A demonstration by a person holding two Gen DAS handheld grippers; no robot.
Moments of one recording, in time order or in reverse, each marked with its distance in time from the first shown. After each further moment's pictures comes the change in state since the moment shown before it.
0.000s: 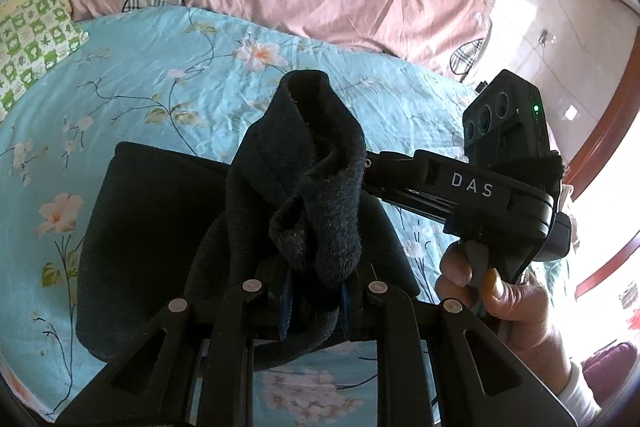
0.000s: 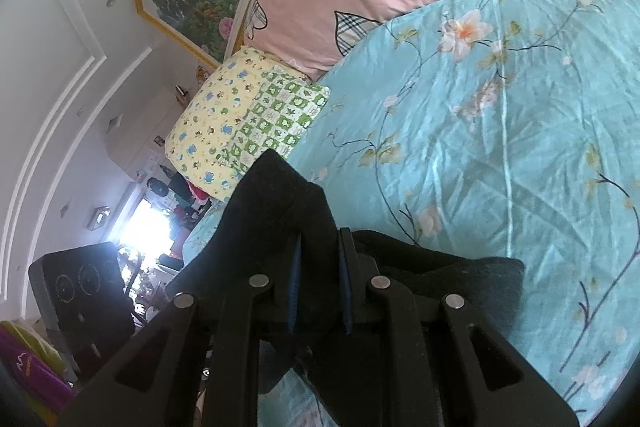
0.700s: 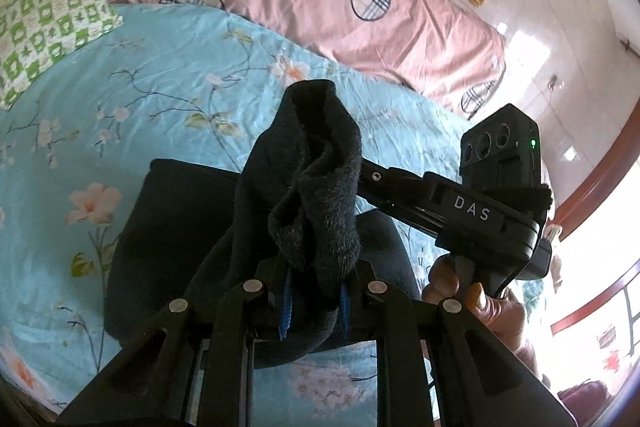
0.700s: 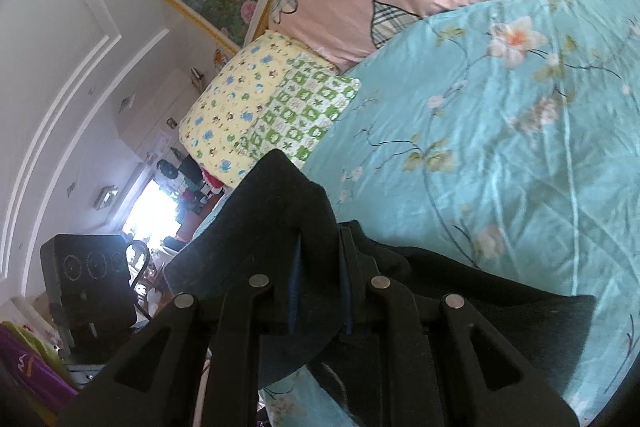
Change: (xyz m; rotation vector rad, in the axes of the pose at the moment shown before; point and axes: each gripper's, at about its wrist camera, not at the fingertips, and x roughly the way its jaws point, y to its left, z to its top) left arm -0.037 0.043 0.011 -0.124 -0.044 -0.023; right arm 0.033 0.035 0.011 -0.053 0.031 0.046
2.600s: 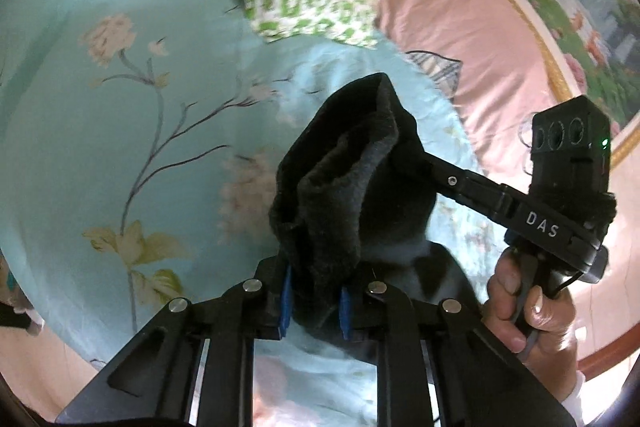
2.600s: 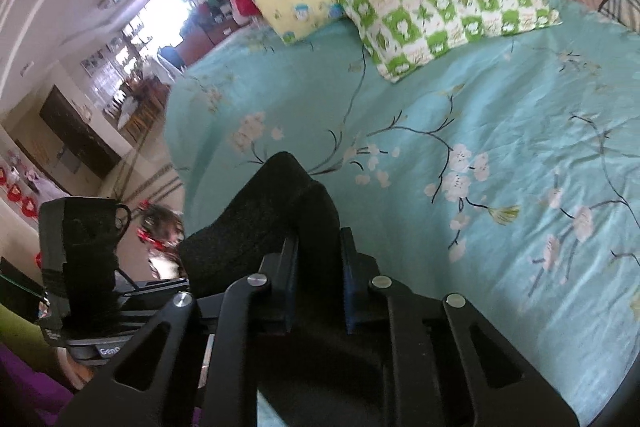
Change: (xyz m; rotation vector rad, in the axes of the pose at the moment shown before) left arm -0.112 0.288 -0.044 -0.572 -0.203 0.190; right arm 0.292 0.161 -0.015 -0.488 0.542 -0.020
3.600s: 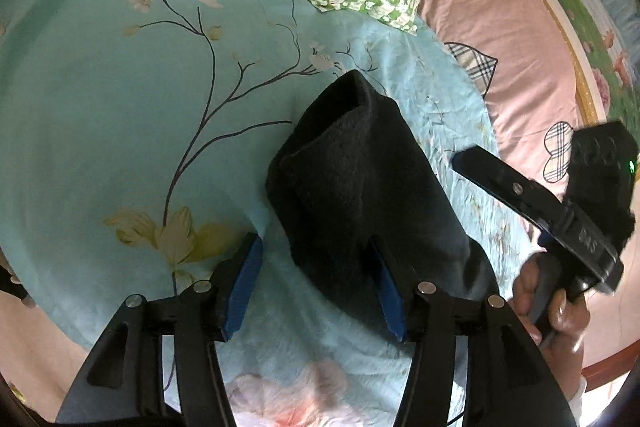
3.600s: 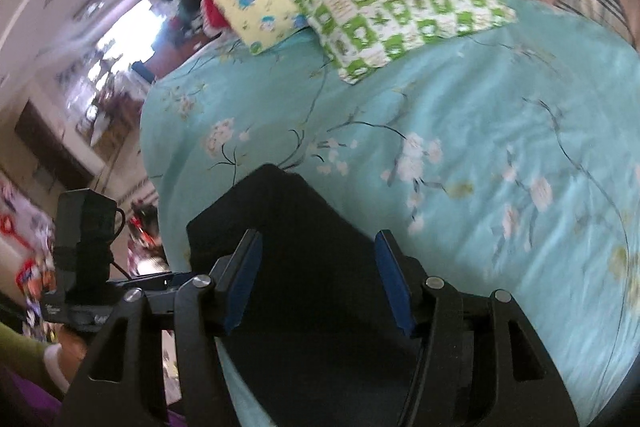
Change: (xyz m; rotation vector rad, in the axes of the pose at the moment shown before) left arm 0.019 0.054 -0.003 -0.109 0.086 0.040; right arm 0.011 -0.008 -0.005 0.004 -0.003 -0.104
